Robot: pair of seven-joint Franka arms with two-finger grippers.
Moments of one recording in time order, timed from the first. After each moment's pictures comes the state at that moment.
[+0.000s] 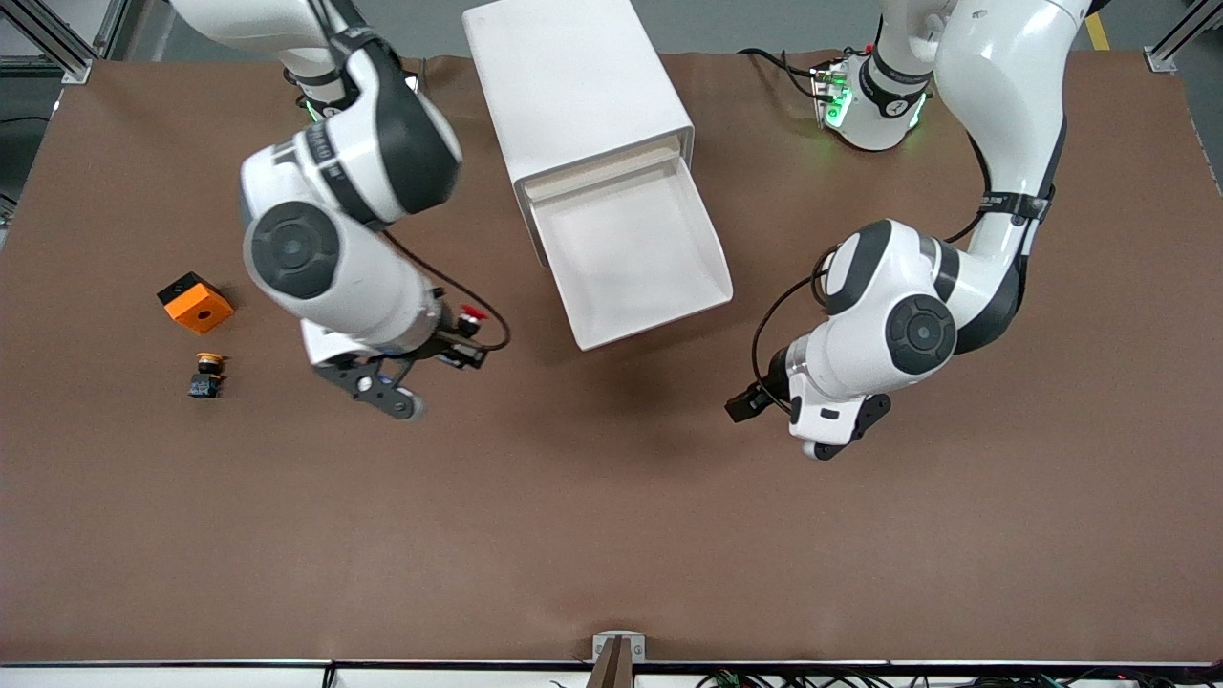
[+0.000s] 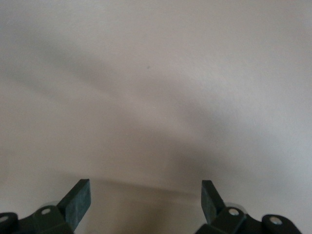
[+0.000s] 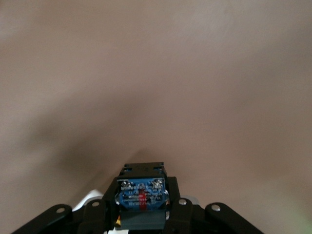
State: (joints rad) left arm -0.26 0.56 -0.20 -1.48 -0.15 2.01 -0.90; right arm 0.48 0.48 -0.11 -1.27 0.18 1.66 0.80
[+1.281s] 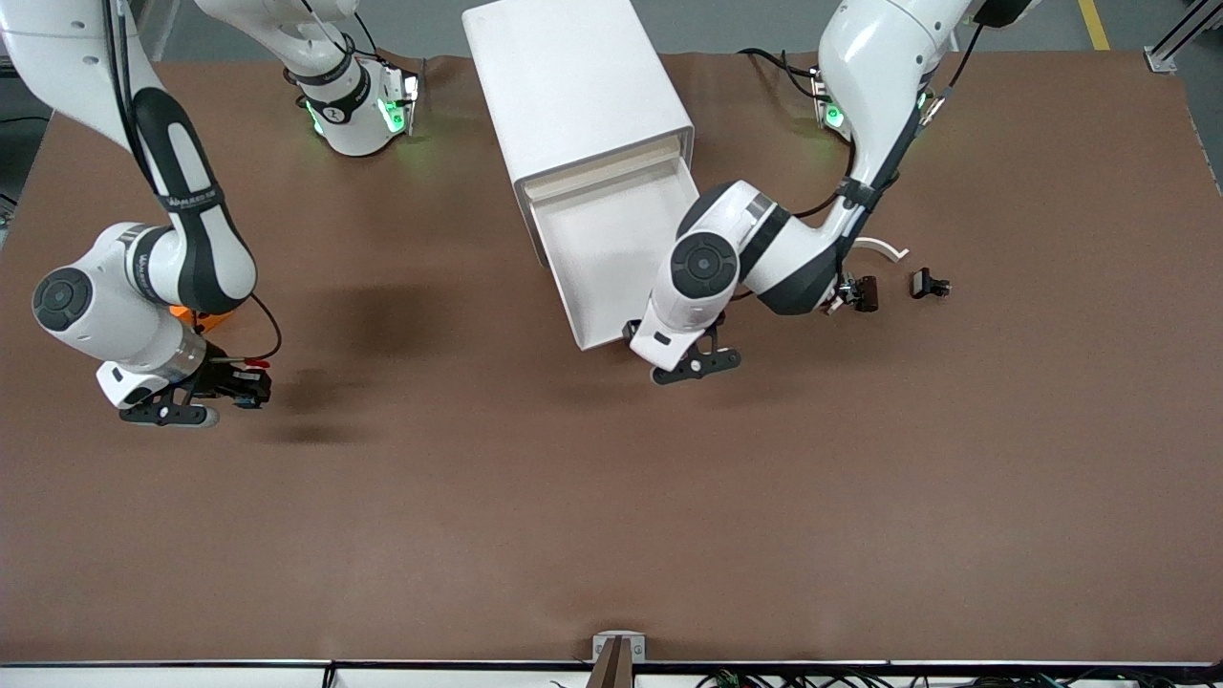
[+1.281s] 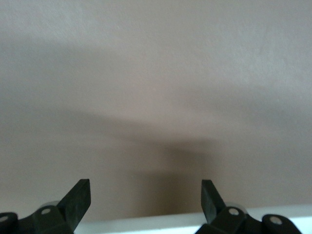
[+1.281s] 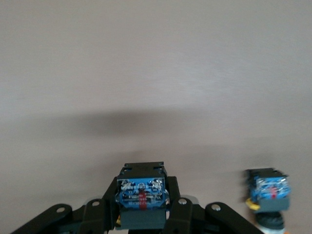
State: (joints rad) left arm -0.52 0.61 -0.21 -1.57 -0.01 2.08 -0.93; right arm -0.04 0.40 -0.12 -2.07 0.11 2.52 -0.17
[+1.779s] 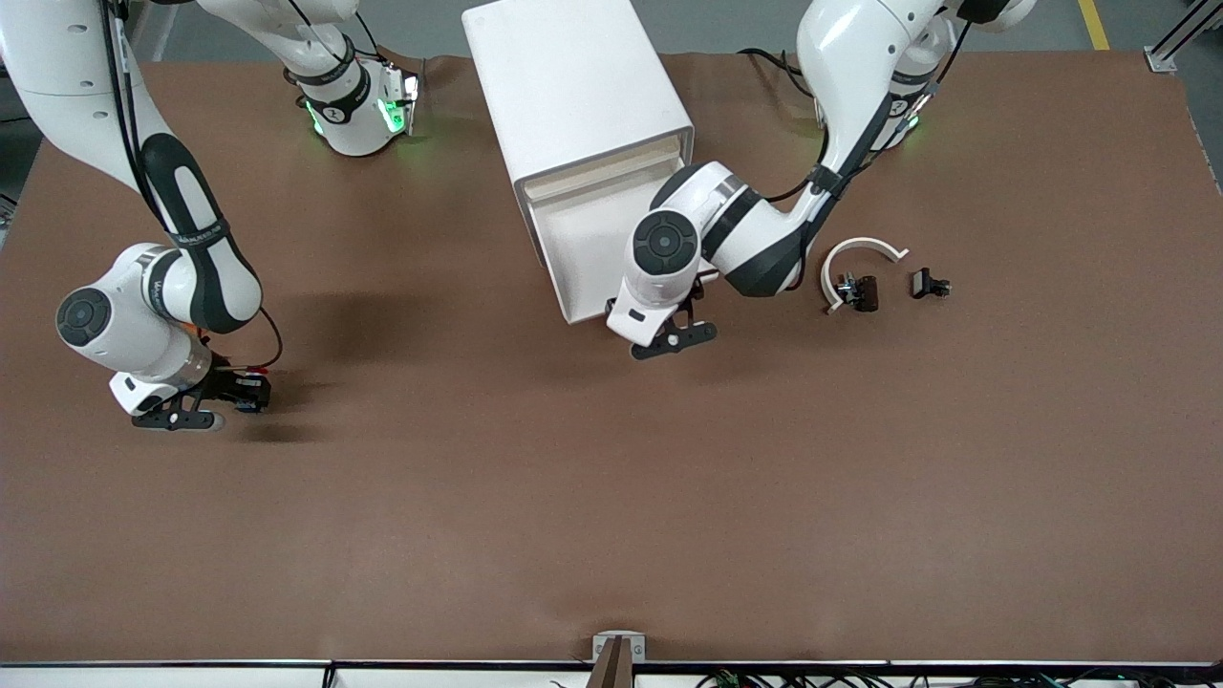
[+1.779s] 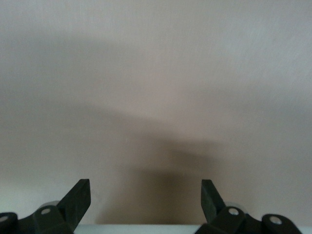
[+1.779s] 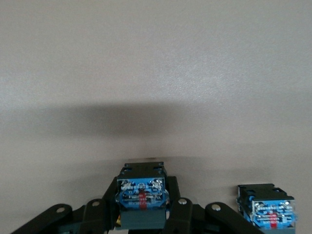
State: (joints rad) left arm -0.57 0.60 -0.24 -1.59 -0.01 2.01 -1.04; right arm -0.07 0.49 -0.11 -2.07 0.11 2.59 -0.23
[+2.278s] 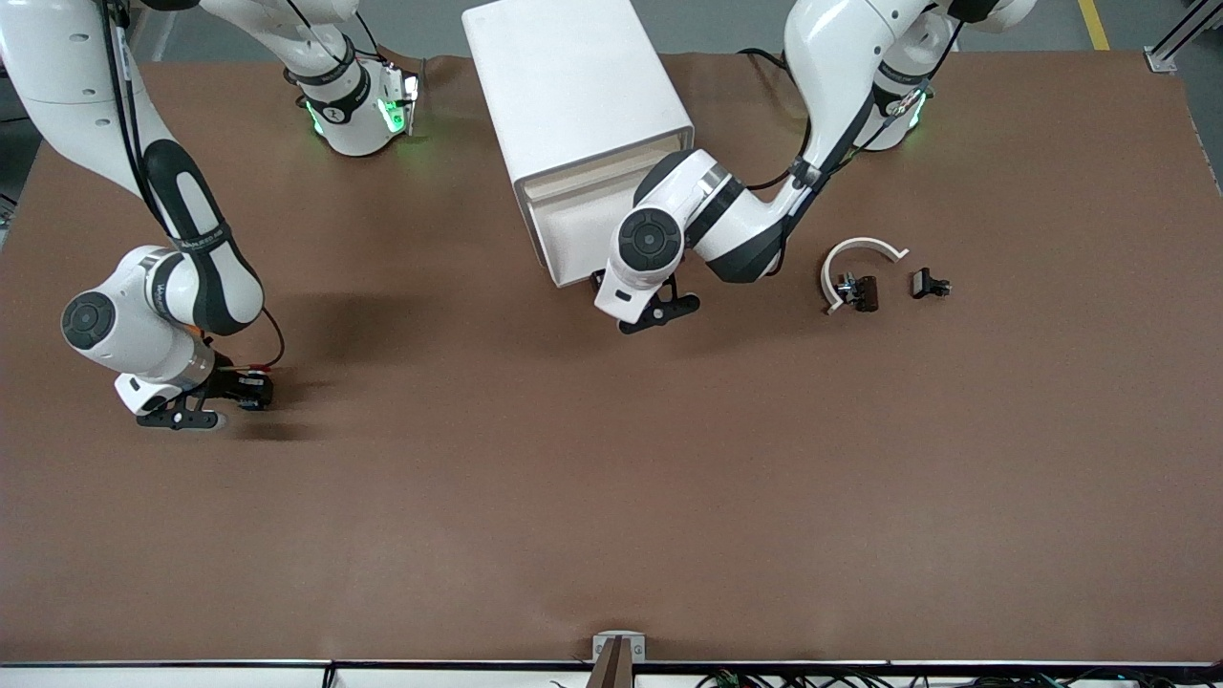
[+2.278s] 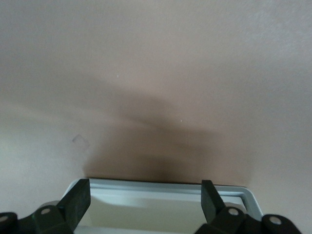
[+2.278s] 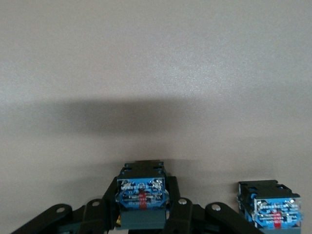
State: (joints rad) left arm -0.57 0.60 -0.27 -1.61 -0.17 1.97 -1.09; right arm -0.08 0.51 -0.11 -2.07 0.11 2.59 -0.23
